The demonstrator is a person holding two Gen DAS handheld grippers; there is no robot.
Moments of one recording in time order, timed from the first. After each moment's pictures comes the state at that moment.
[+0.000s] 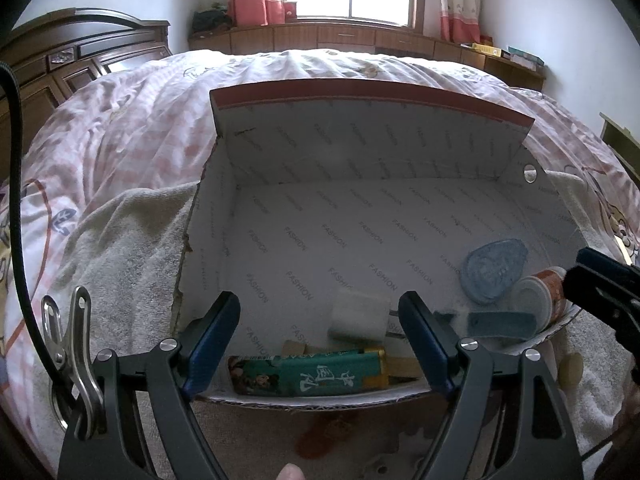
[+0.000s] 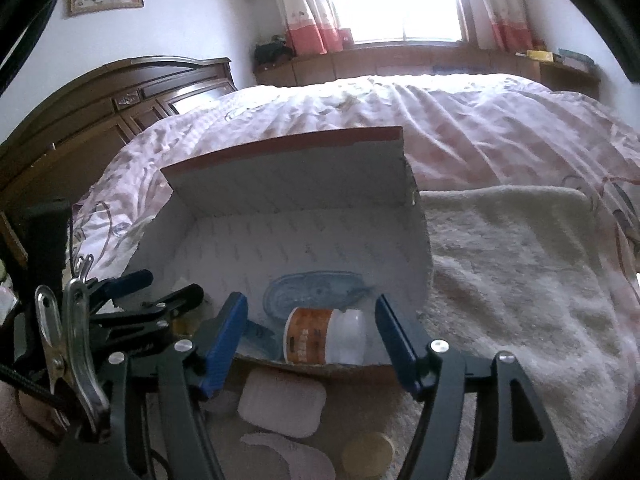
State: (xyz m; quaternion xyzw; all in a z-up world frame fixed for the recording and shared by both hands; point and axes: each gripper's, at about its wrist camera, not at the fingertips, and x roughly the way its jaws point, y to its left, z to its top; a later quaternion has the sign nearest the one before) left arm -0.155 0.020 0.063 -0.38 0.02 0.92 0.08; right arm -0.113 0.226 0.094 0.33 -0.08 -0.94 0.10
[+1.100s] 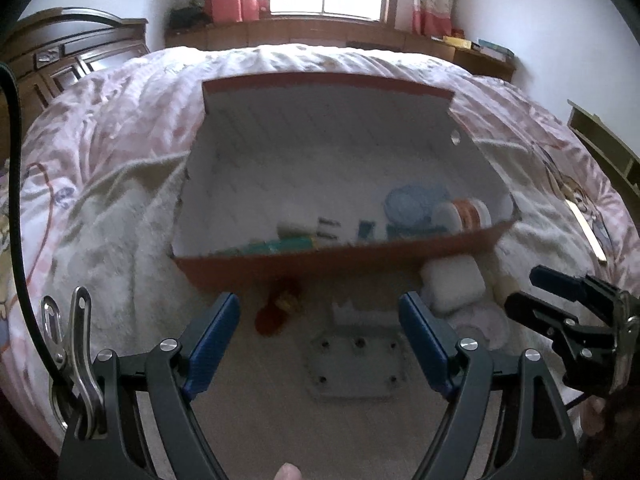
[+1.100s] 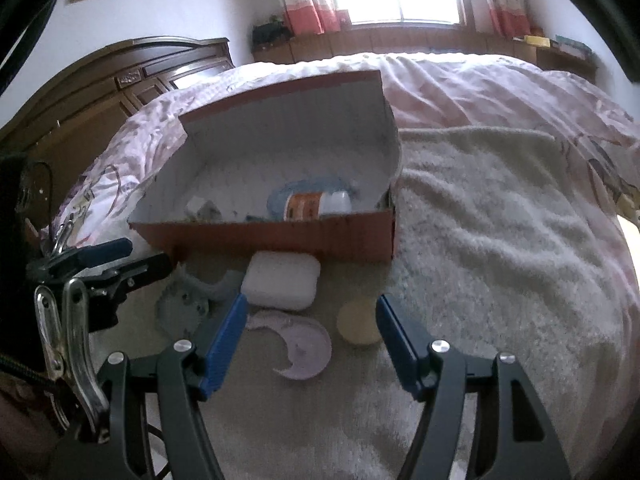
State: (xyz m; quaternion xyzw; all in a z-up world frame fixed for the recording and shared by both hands) left arm -0.074 0.024 0.069 -0.39 0.02 0.91 0.14; right arm -0.041 0.230 0.067 0.37 -0.07 -0.92 0.10
